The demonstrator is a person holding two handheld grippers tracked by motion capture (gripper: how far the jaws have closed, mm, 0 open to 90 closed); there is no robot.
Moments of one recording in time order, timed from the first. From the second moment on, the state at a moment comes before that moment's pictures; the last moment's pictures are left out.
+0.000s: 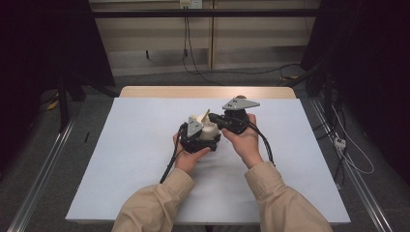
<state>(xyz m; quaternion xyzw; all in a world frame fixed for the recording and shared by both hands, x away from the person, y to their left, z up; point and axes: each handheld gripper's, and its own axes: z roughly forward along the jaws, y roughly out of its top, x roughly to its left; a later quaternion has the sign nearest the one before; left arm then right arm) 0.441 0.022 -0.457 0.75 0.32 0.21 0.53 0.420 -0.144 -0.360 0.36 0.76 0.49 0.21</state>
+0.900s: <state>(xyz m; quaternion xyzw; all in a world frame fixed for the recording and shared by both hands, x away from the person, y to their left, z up) 0.441 0.022 -0.457 0.75 0.32 0.21 0.53 0.424 -0.145 -0.363 0.37 0.76 0.49 0.21</state>
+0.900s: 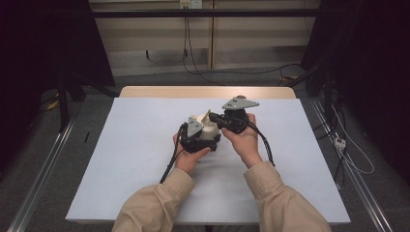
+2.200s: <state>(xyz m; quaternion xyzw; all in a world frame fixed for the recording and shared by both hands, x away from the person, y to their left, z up) 0.441 0.022 -0.457 0.75 0.32 0.21 0.53 0.431 -0.134 -0.366 0.36 0.76 0.50 0.21</state>
